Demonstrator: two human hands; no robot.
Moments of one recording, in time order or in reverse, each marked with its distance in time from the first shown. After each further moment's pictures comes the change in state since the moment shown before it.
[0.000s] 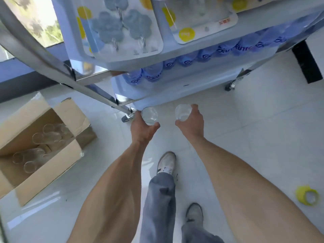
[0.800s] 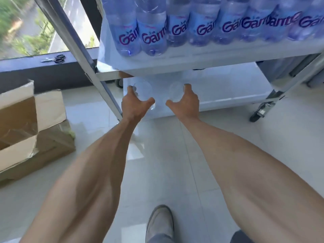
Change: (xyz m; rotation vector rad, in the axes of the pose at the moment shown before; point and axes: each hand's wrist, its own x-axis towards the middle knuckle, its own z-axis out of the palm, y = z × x) left_hand 0.132 -0.057 0.101 -0.169 0.426 0.233; right_hand 0.147 0.044 0.120 0.226 0.154 -0.580
